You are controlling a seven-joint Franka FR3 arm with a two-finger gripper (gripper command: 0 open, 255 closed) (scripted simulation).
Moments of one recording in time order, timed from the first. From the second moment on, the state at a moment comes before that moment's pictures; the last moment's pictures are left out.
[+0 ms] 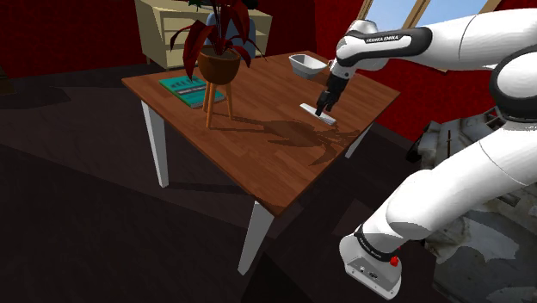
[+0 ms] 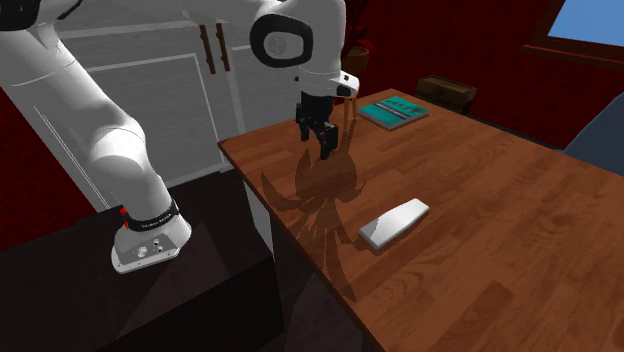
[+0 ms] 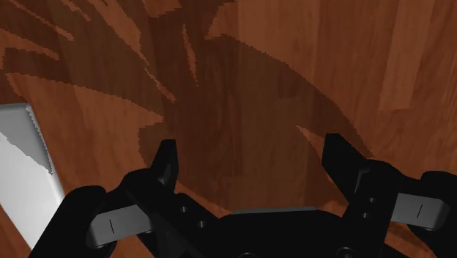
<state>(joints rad) -0.10 -0.23 -0.38 -2.22 -0.02 1.97 -0.45</state>
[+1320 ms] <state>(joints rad) -0.32 0.51 -0.47 -1.58 0.23 2.02 -0.85</state>
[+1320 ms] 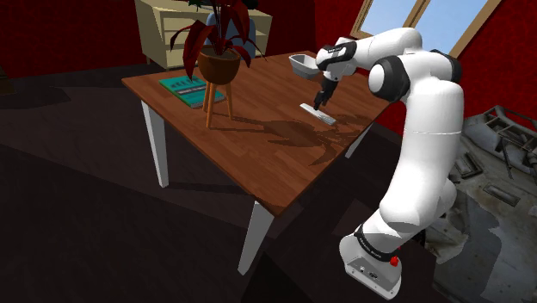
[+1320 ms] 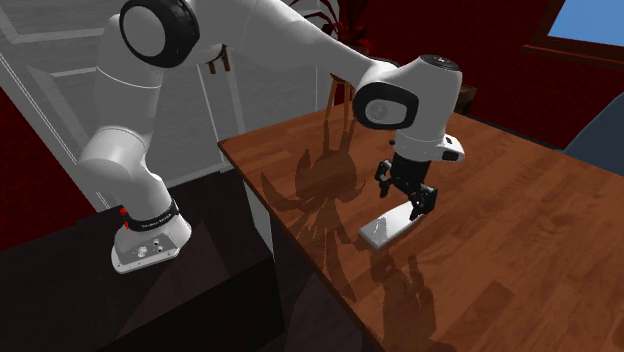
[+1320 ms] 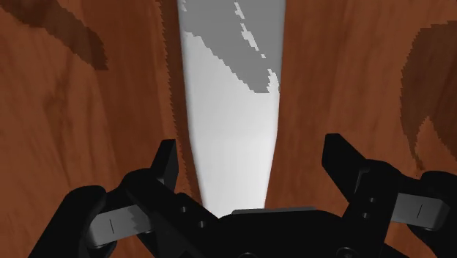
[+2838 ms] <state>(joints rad) -0.34 0.58 -0.45 -1.58 0.26 2.09 -0.87</state>
